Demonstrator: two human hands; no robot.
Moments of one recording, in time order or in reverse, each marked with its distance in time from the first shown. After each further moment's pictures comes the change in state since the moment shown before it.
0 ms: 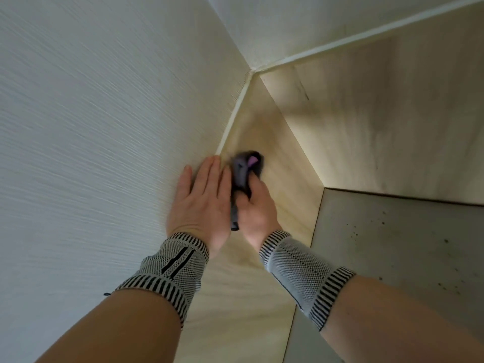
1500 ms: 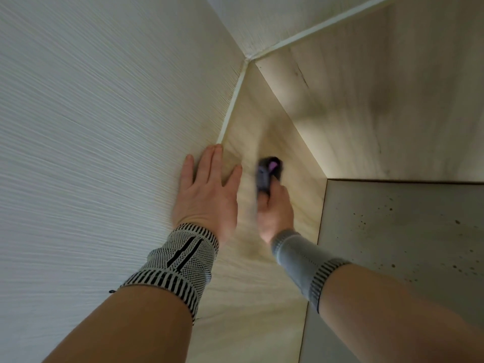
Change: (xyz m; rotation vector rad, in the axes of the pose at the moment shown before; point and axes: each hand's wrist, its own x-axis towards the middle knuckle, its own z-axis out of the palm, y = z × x) left_hand 0.001 -0.002 0.005 0.005 0.057 0.042; right_hand 0.001 0.052 0.004 -0.151 0.196 0.142
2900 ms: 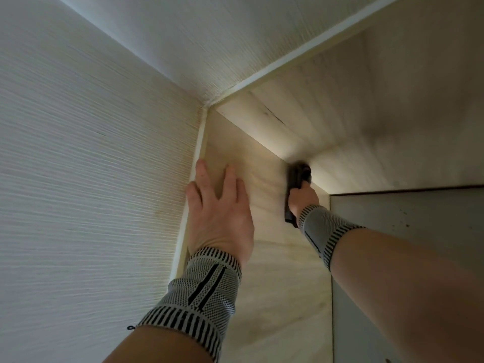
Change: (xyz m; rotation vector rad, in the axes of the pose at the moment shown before) left_hand 0.110 0.040 -0.007 0.080 -0.092 0.074; right_hand 0.165 0.027 -0.045 0.096 -0.091 0.500
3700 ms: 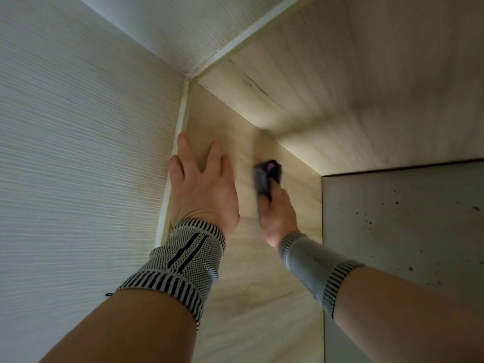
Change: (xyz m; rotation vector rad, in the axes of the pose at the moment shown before) left_hand -0.002 0.002 0.002 0.035 0.079 -0.002; right_hand -0.063 0.053 0.036 -0.012 0.070 -0.420
